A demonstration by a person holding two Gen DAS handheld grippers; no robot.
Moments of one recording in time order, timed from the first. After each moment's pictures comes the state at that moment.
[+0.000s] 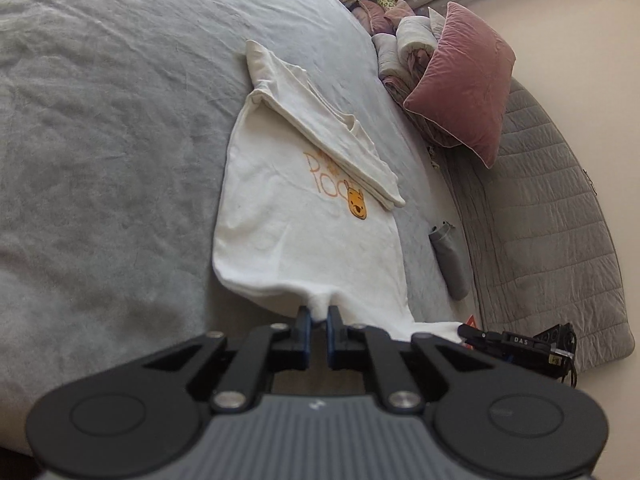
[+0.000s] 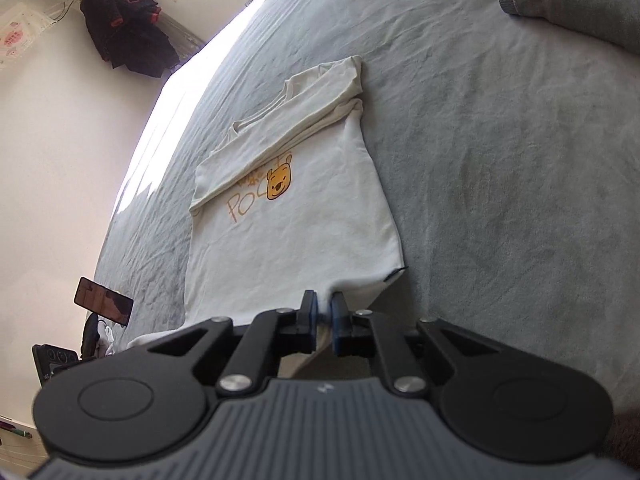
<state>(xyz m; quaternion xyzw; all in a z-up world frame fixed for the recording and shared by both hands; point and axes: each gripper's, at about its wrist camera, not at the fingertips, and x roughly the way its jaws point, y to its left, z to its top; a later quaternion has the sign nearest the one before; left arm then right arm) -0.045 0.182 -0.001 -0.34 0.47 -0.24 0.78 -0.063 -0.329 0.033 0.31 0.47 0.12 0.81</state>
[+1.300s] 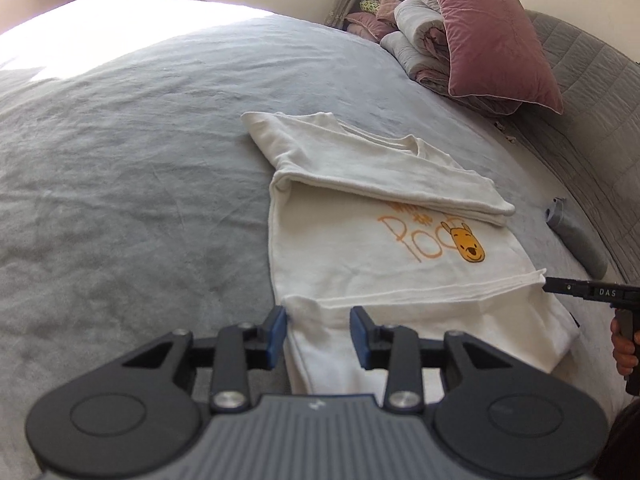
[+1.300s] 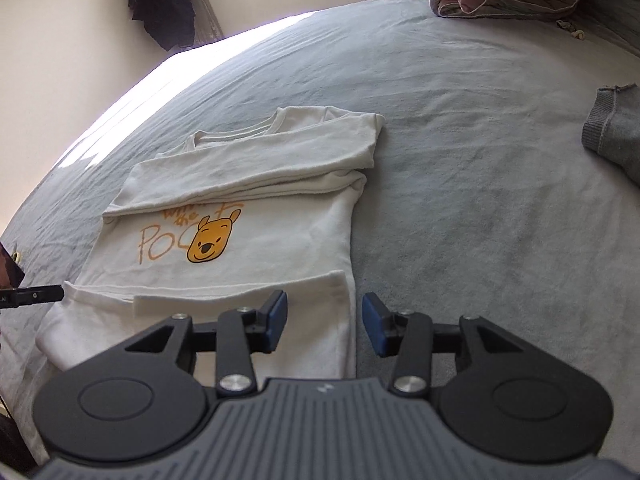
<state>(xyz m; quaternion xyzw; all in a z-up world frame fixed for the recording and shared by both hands) 0.042 0.127 -0.018 -0.08 0.41 -0.17 0.89 0.027 -0.283 -0.026 0.08 0.41 0.11 0.90</state>
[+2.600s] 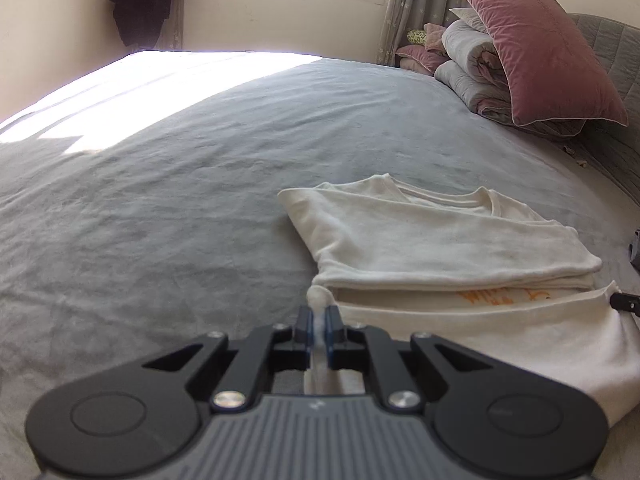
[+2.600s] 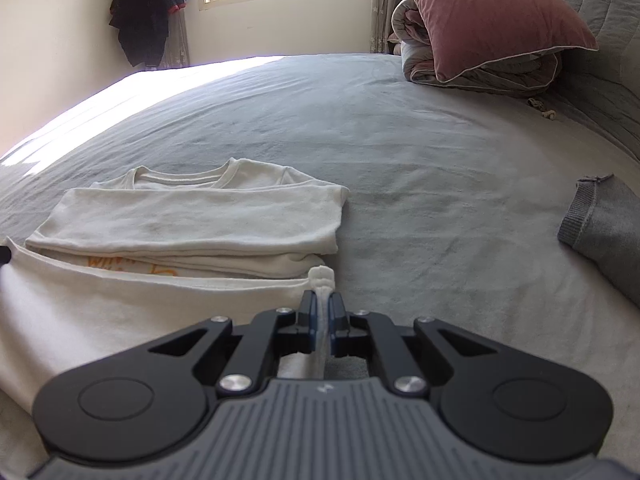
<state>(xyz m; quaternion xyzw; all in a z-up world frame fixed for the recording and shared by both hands) 0.110 0.095 -0.018 -0.03 0.37 -0.05 0.93 0.079 -0.271 -0.040 0.01 0.34 0.02 0.94</state>
